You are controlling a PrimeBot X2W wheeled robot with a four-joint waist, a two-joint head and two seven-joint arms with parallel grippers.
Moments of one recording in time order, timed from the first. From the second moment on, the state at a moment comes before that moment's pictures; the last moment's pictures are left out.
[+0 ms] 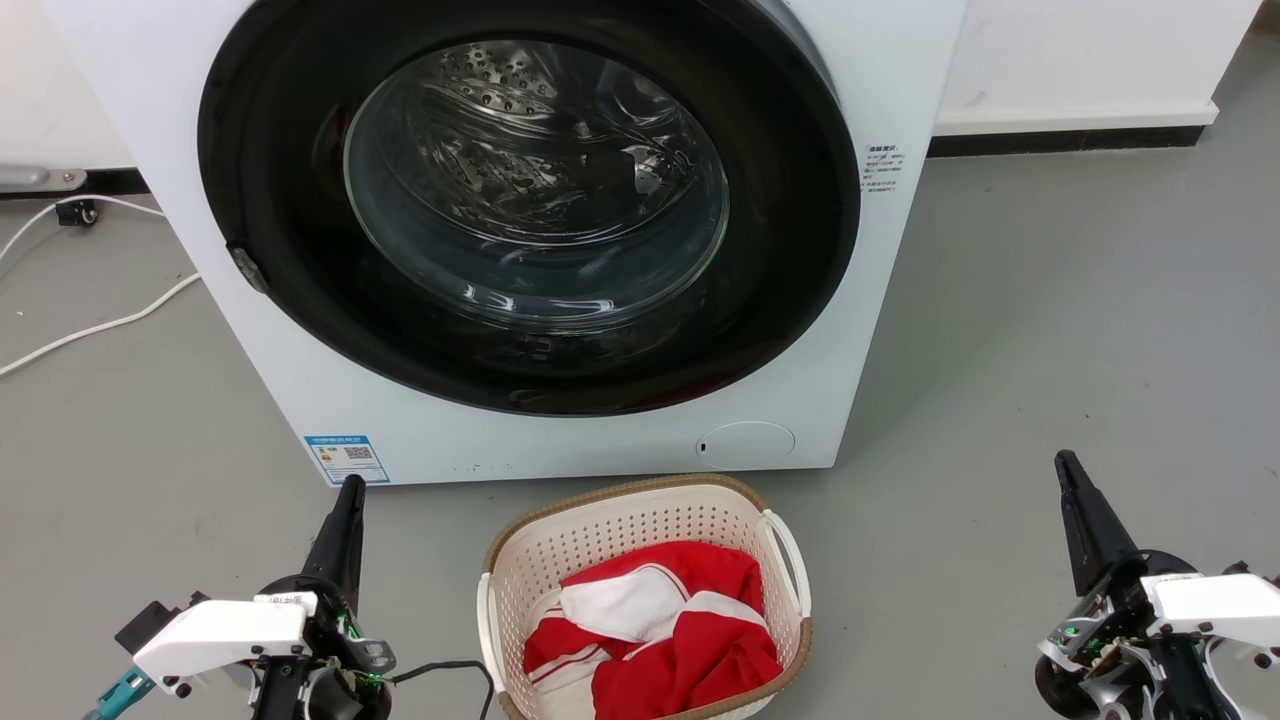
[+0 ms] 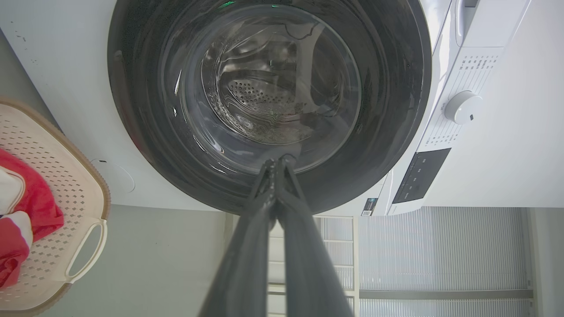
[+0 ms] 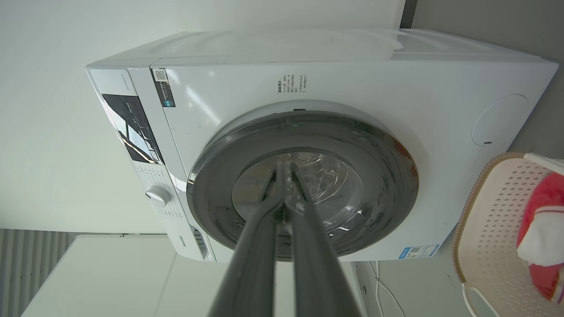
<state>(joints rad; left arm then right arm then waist) -0.10 0.05 0.11 0.25 -1.61 -0.13 0.11 -0.10 -0.05 -0.11 0.24 1.61 0.13 0.12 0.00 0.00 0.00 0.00</state>
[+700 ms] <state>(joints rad) -0.10 0.05 0.11 0.25 -1.61 -0.13 0.11 -0.10 -0.05 -0.11 0.25 1.61 0.13 0.12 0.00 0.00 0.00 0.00</state>
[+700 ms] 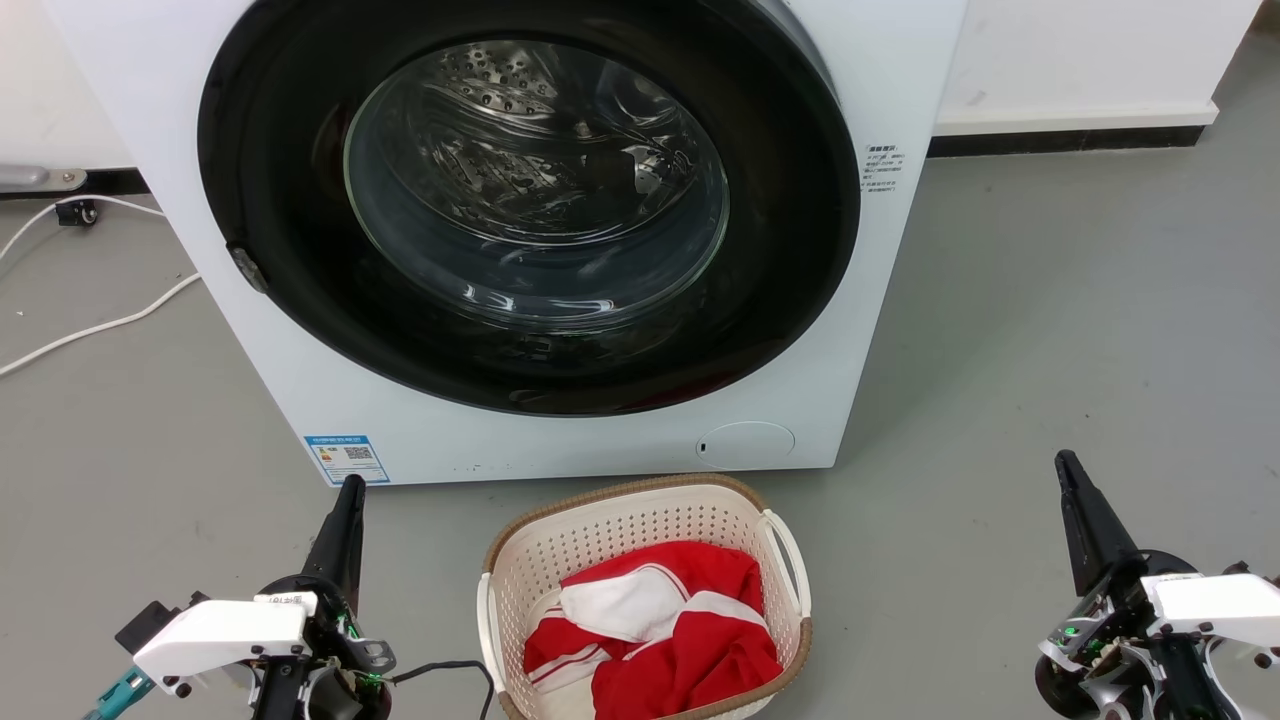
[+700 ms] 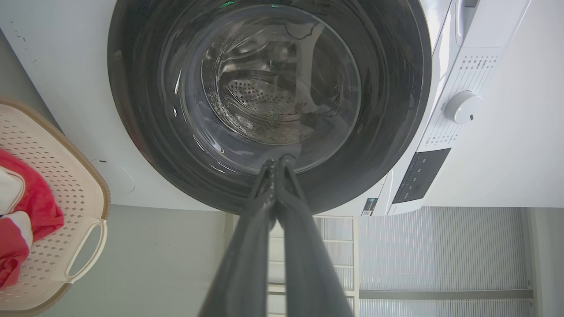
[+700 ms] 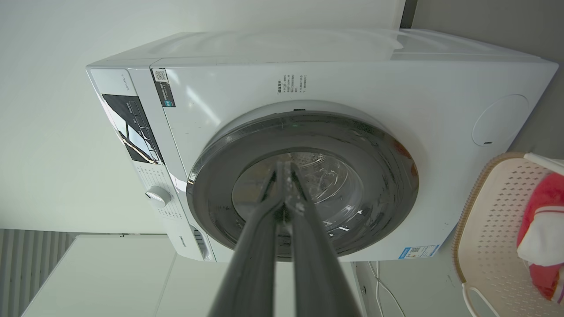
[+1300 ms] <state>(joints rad) -0.06 0.04 0.10 0.27 -1.58 -0.13 0.09 -0.06 -0.05 -0.11 0.28 1.57 0.13 0.09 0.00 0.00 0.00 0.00</state>
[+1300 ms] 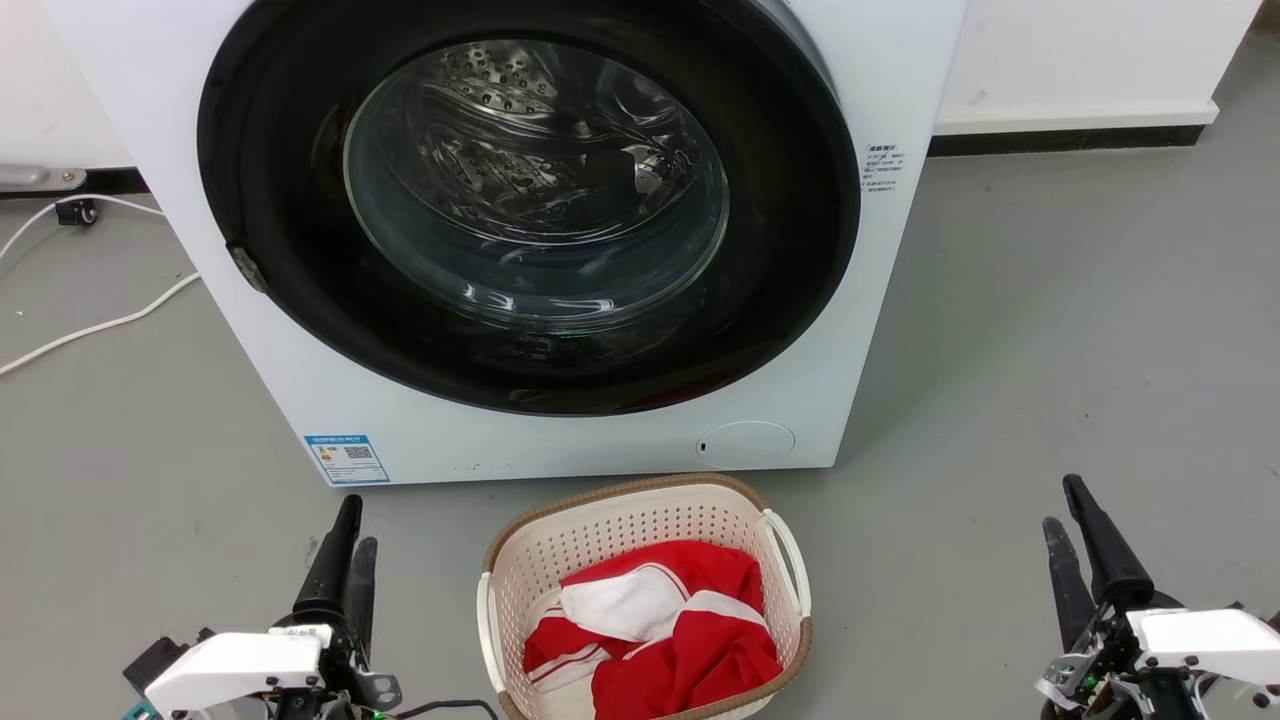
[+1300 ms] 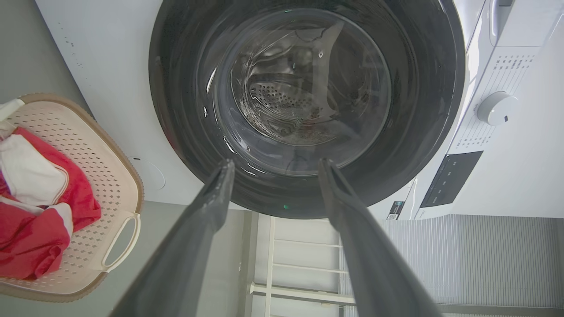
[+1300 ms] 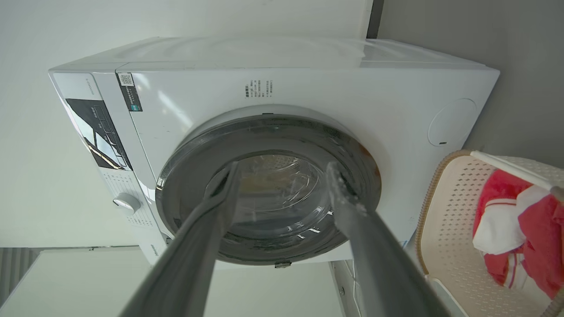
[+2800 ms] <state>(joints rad) -0.05 0.05 0.03 0.09 -0.80 -0.08 -0.09 -0.04 -0.05 -0.03 0.09 0.68 0.13 -0.09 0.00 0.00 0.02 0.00</state>
